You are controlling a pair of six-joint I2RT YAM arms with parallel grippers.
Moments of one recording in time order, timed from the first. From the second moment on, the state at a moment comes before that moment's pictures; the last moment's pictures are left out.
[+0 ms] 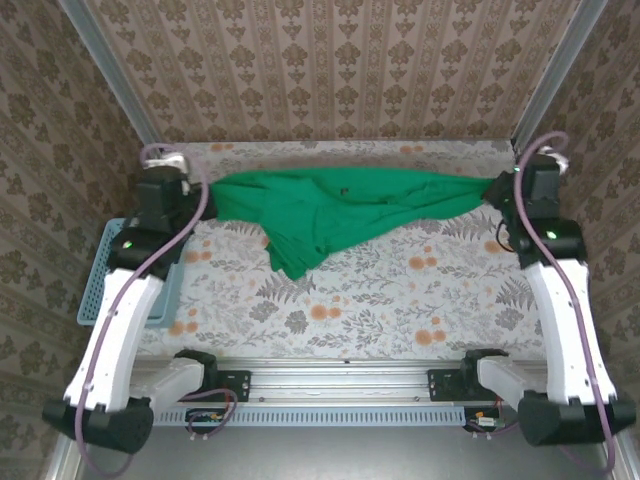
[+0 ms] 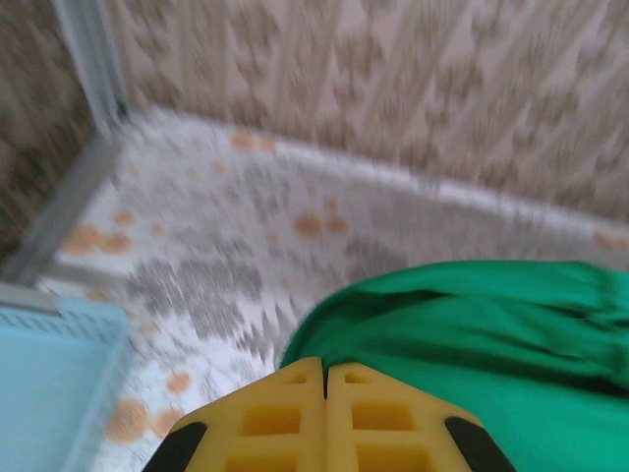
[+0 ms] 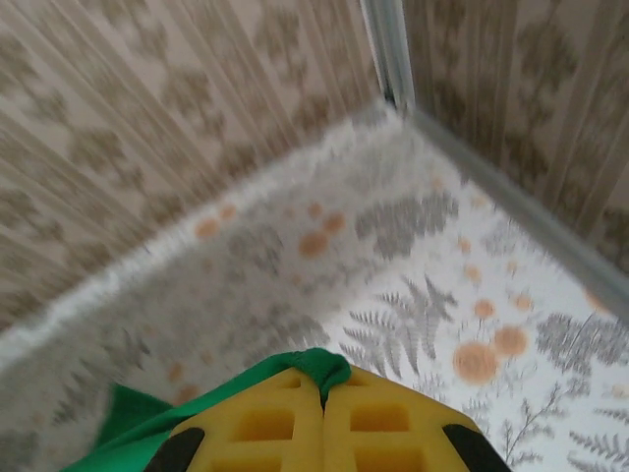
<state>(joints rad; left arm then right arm) -0.25 0.98 1.29 -0.75 -0.17 -0.35 -0.04 1.01 1.34 -0.81 0.30 0.51</state>
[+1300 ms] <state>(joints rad) -0.19 1.36 1.29 -0.77 0.00 -0.35 -0.04 1.09 1.14 -0.78 0.16 0.47</state>
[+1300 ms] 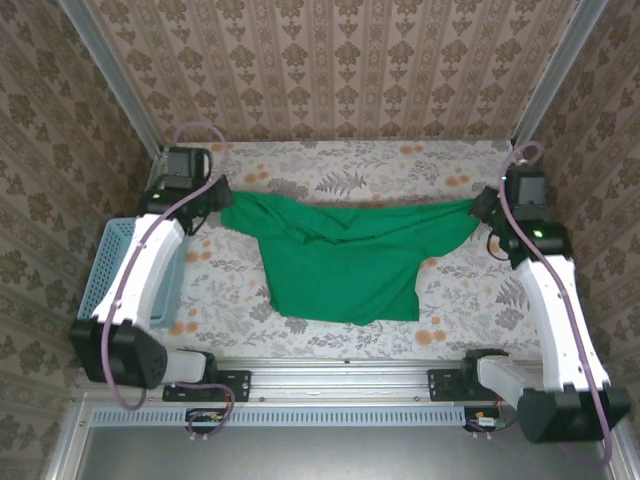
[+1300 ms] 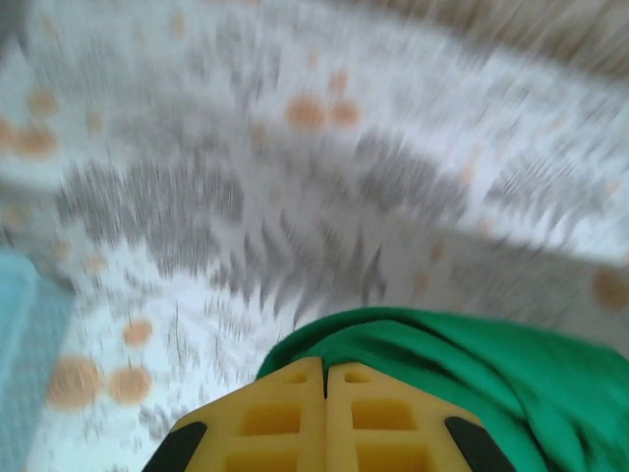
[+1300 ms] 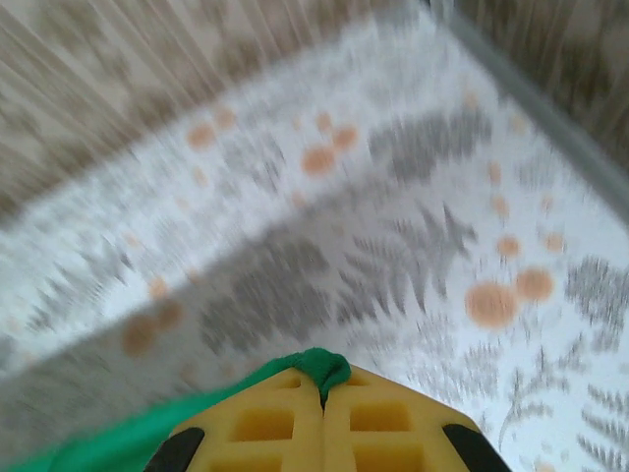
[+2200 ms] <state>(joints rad) -0.19 0.50 1.34 -0.64 0.17 -0.36 -0.05 0.56 1.68 -0.89 0.04 0.44</state>
